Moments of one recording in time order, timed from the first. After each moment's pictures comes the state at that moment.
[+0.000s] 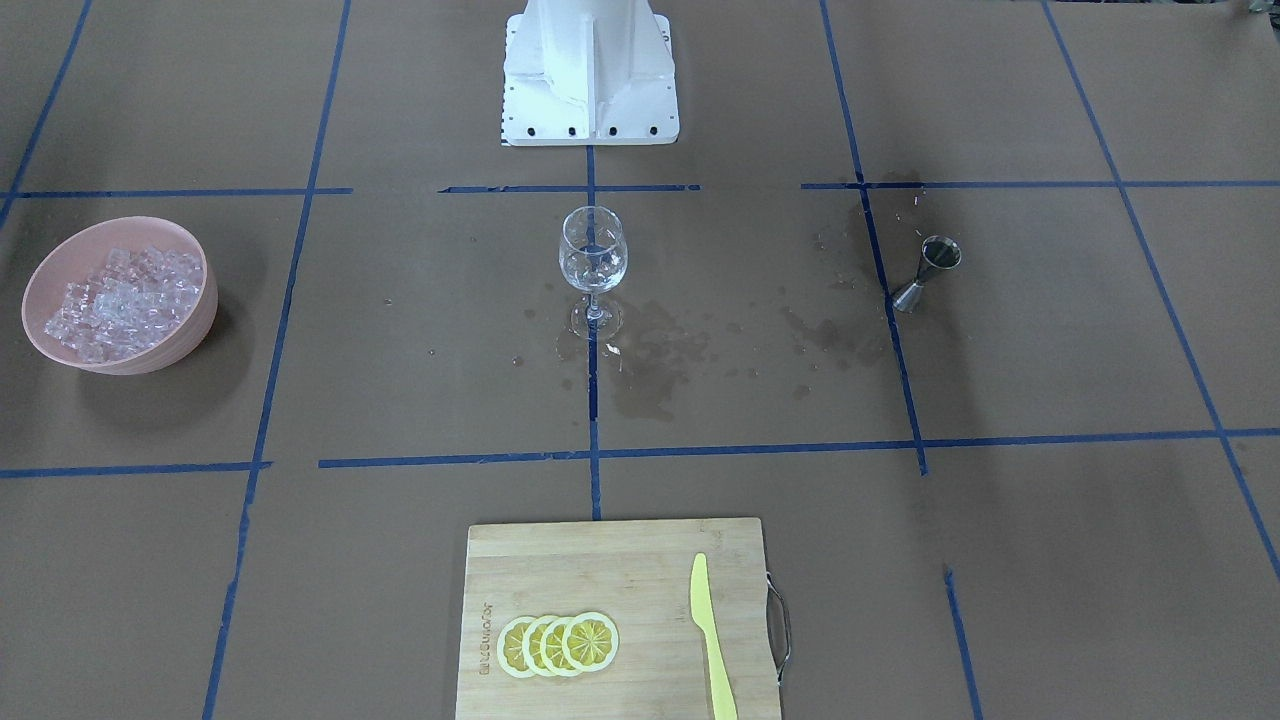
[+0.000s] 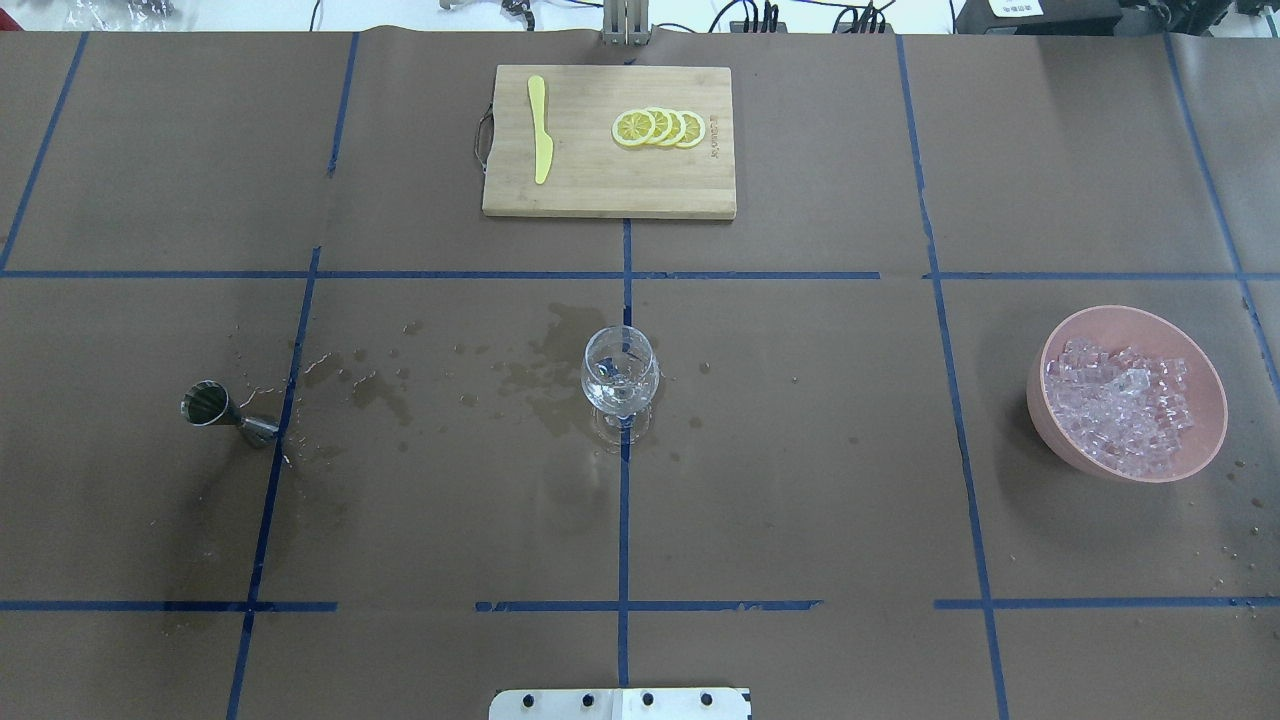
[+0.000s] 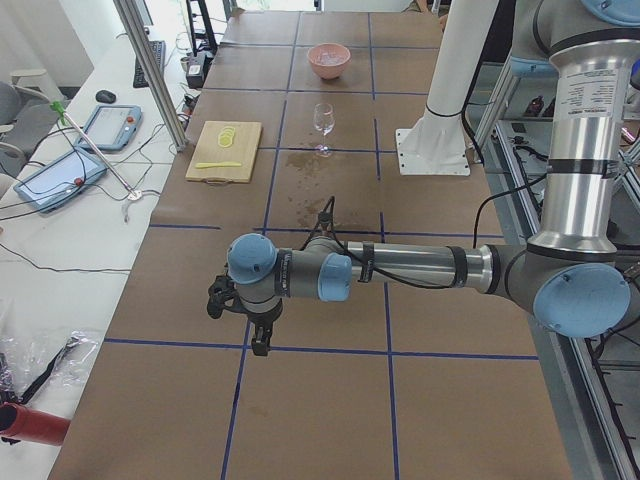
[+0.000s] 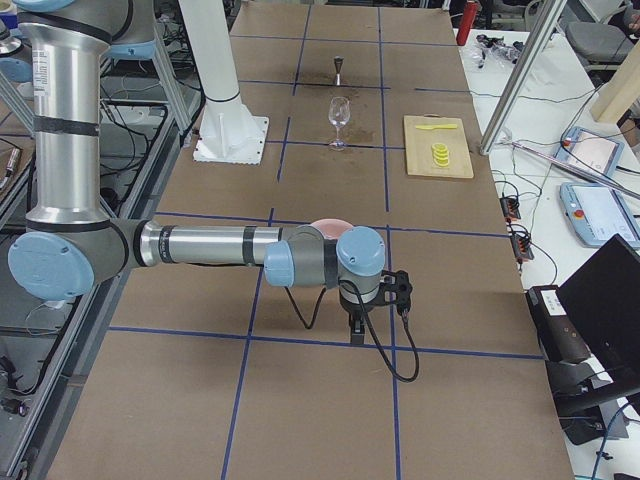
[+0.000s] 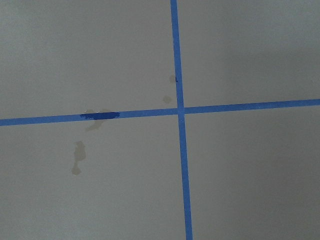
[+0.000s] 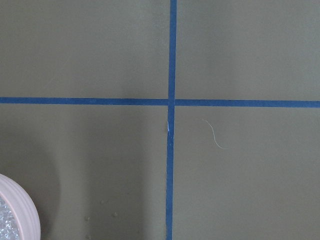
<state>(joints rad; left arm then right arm) -1.57 -1.58 -1.59 -1.61 -2.37 0.02 1.58 -1.64 1.67 -1.52 2.37 0.05</state>
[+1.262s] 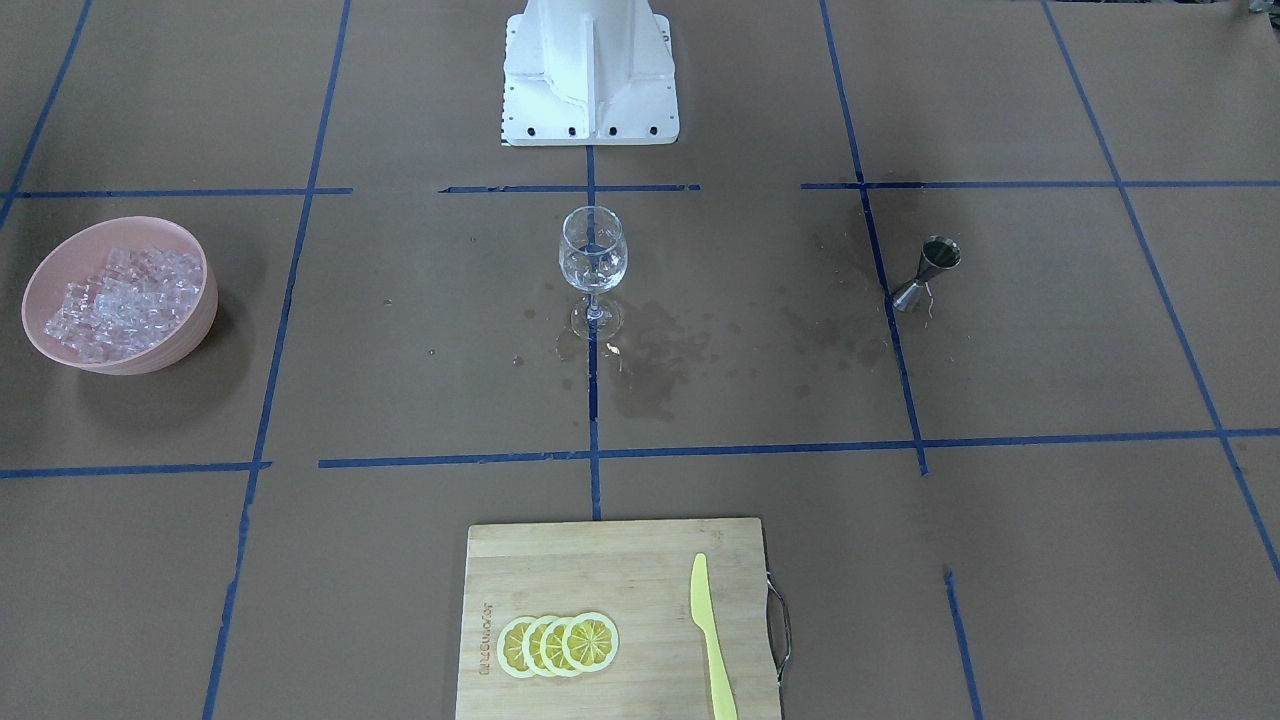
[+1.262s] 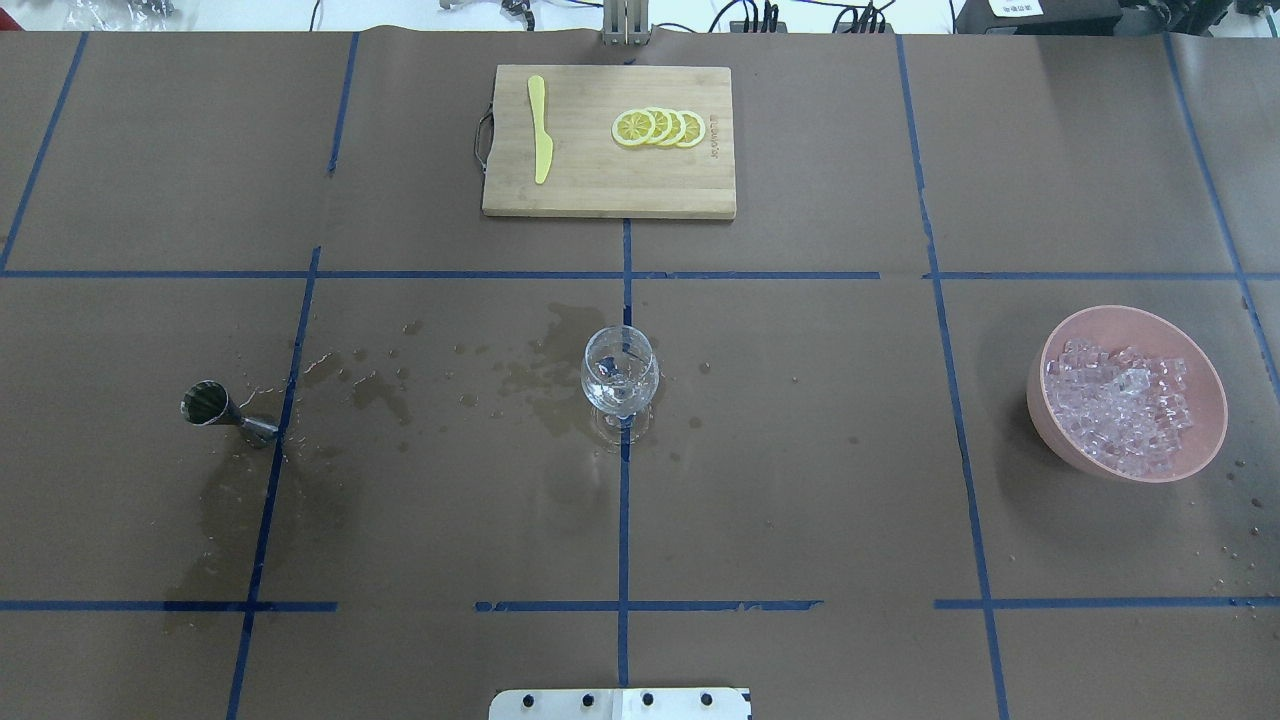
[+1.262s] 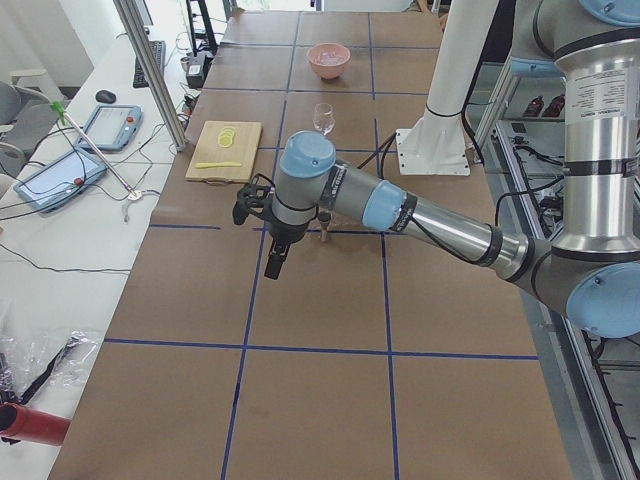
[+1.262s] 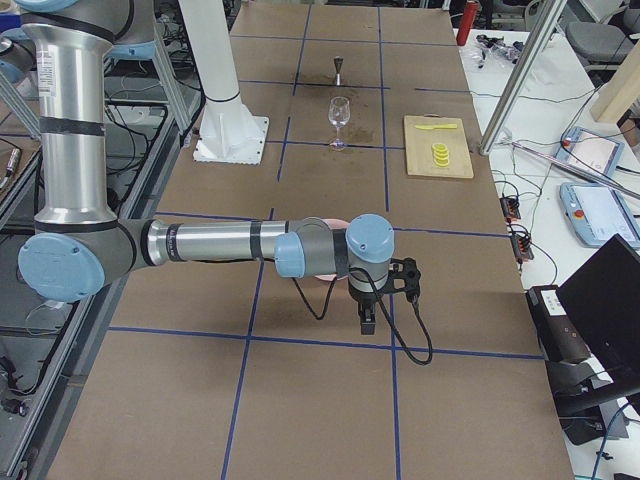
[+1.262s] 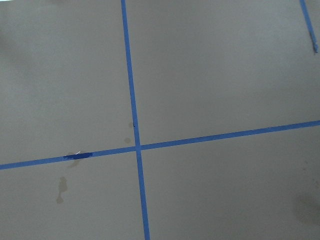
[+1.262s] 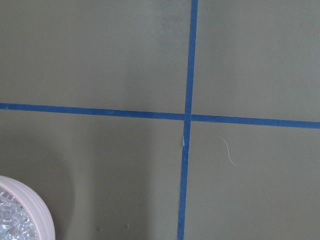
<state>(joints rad) -1.56 -1.46 -2.07 -1.60 -2.32 -0.12 1.55 -1.60 1.68 -1.52 2.37 0.05</state>
